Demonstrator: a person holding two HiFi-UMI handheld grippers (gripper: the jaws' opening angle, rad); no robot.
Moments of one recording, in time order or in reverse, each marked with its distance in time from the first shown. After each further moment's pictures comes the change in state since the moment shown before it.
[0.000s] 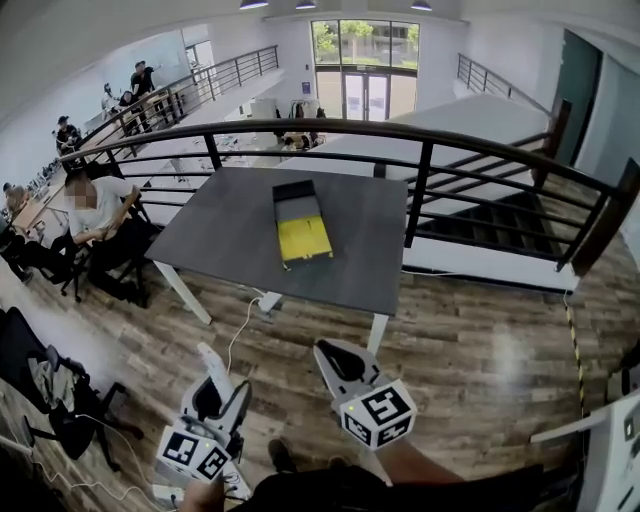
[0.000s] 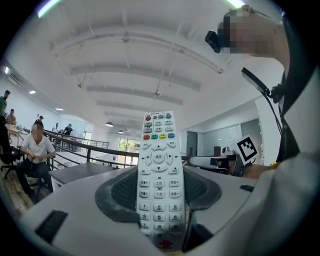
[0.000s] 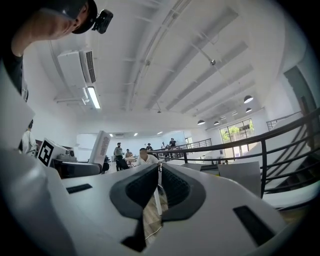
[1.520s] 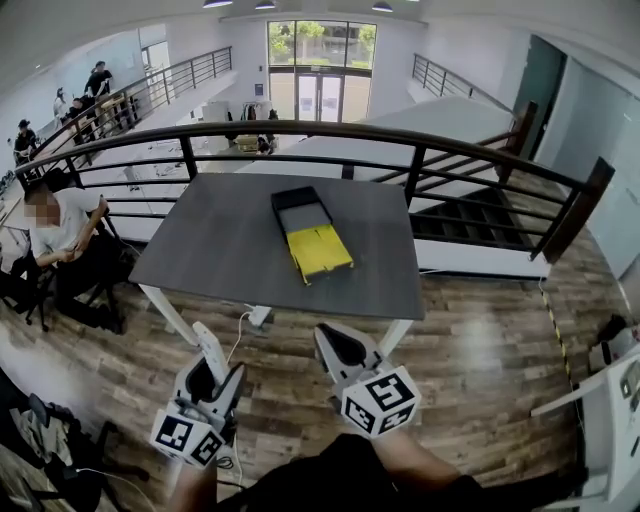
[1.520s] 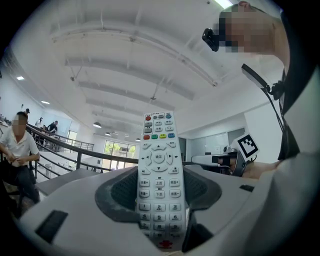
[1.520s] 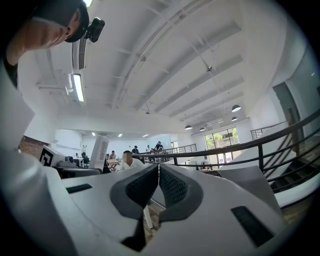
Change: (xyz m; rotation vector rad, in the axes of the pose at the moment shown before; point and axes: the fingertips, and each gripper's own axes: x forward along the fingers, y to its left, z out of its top) left arm 0.024 0.279 0.036 -0.006 -0.058 -0.186; right arm 0.247 0.071 0.002 -0.030 -0.056 -0.187
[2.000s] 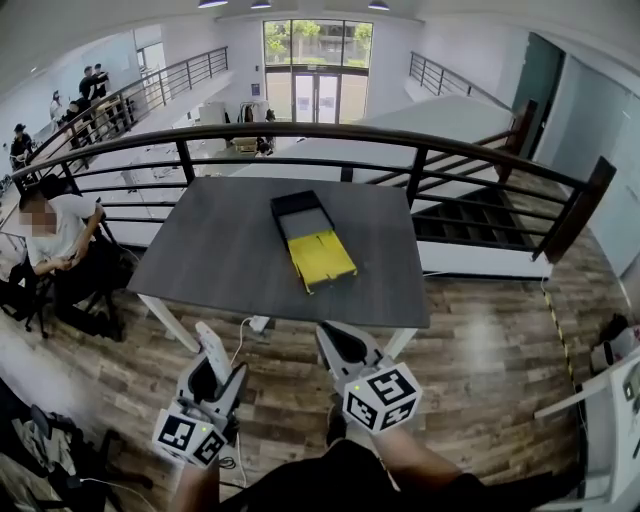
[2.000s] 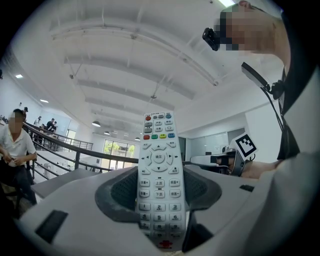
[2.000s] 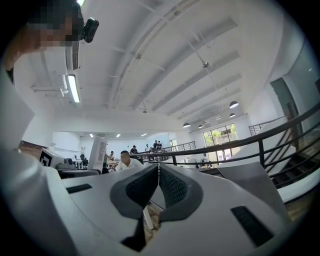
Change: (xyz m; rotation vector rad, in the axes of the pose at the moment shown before) left arm 0.035 0.035 0.000 -0.008 0.007 -0.018; right arm 0.045 -0.025 -0.004 0.043 0.019 -0.019
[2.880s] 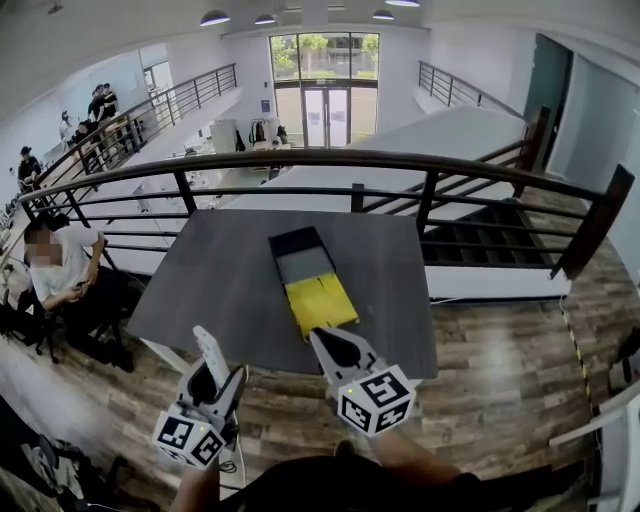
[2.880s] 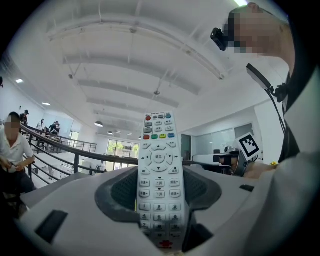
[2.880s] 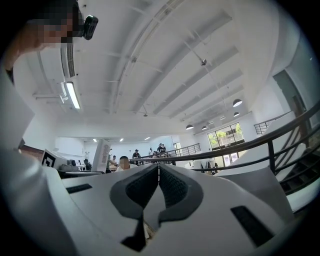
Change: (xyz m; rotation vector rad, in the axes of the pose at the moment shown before) left arm 0.185 0.056 0.016 0.025 0.022 0.057; right arm 0.110 -0.152 0.046 0.028 -0.035 0.058
